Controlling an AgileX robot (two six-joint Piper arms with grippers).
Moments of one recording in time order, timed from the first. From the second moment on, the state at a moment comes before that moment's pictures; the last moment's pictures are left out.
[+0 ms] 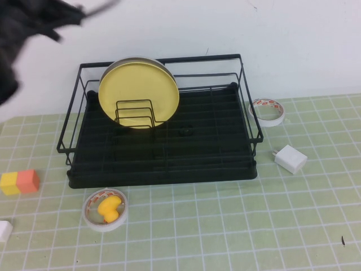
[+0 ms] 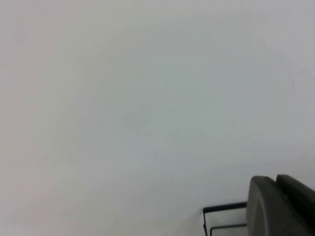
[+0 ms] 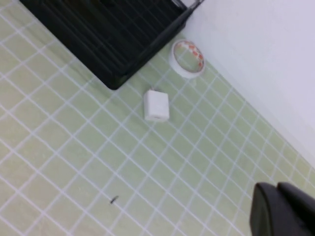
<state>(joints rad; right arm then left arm) 0.67 0.84 -1.20 -0.39 1.20 -0.22 -0.45 1.42 -1.34 -1.73 -0.54 1.88</state>
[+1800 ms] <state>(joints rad) 0.67 0.51 -0.39 -0.01 0.78 -0.13 -0.27 0.07 -0.14 -1.75 -0.33 1.62</state>
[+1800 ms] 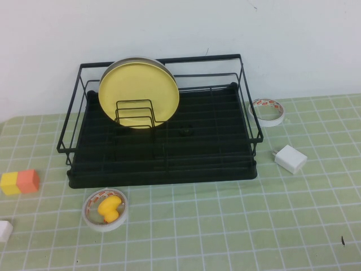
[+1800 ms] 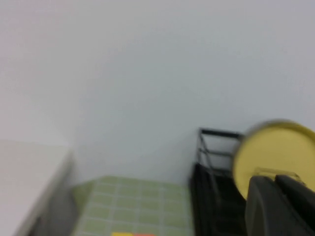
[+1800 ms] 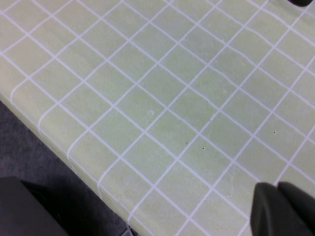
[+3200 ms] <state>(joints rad) 0.67 0.51 -0.39 -0.01 0.78 -0.13 -0.03 -0.01 0.02 -0.06 0.31 -0.08</state>
